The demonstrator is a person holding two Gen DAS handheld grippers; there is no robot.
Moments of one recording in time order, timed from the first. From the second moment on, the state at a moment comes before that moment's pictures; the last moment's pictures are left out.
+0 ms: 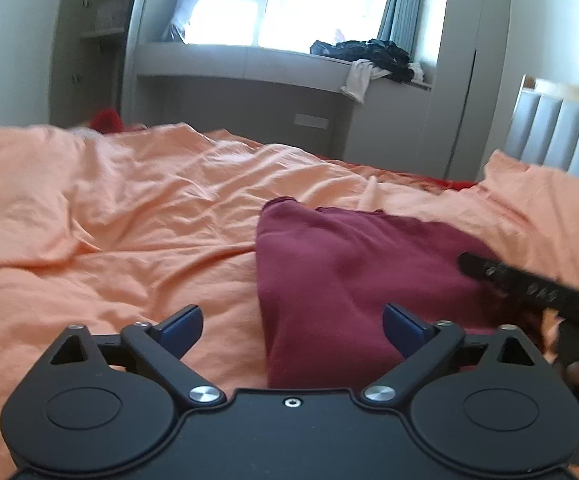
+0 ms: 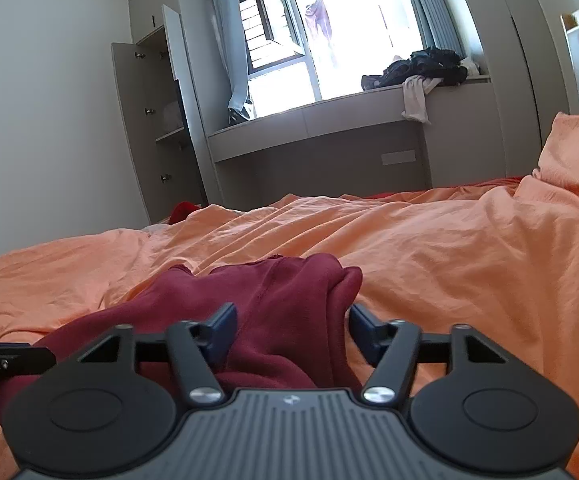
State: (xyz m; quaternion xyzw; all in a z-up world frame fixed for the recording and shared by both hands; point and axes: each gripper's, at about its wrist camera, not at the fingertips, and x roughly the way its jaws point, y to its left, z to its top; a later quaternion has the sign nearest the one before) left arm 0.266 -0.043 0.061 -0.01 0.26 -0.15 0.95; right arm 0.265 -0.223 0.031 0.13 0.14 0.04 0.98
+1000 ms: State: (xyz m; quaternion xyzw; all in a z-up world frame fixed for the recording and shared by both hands) left arm 0.126 -0.036 0.116 0.04 0.09 -0.09 0.99; right arm 0.122 -0.205 0.068 0.08 -0.01 0.00 1.00
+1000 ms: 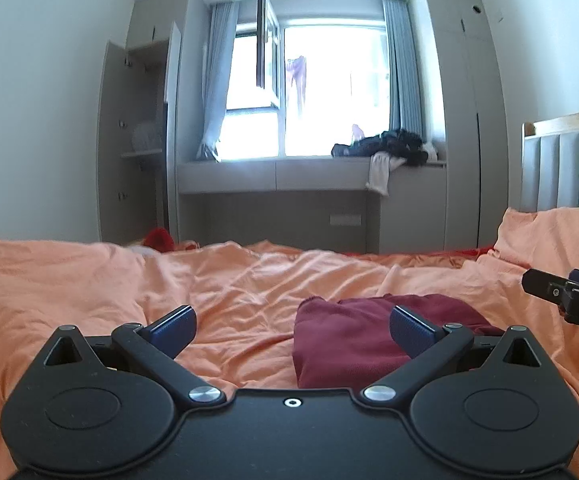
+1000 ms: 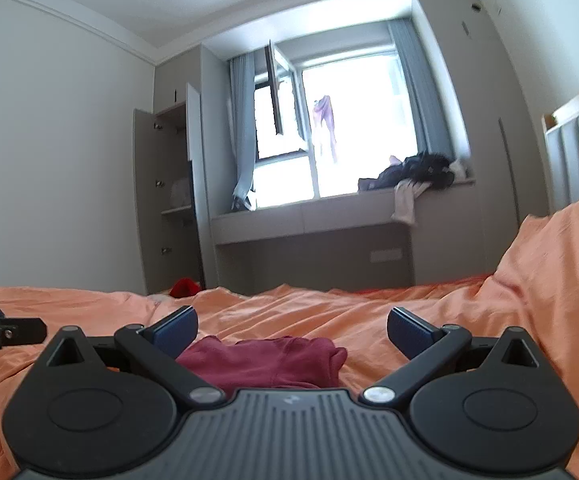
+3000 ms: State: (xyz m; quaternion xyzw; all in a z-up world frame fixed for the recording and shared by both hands) left arm 0.041 0.010 -0.005 0.01 0.12 -0.09 0.99; right arm 0.011 -0.139 -0.024 0.01 0.04 -0.04 1.00
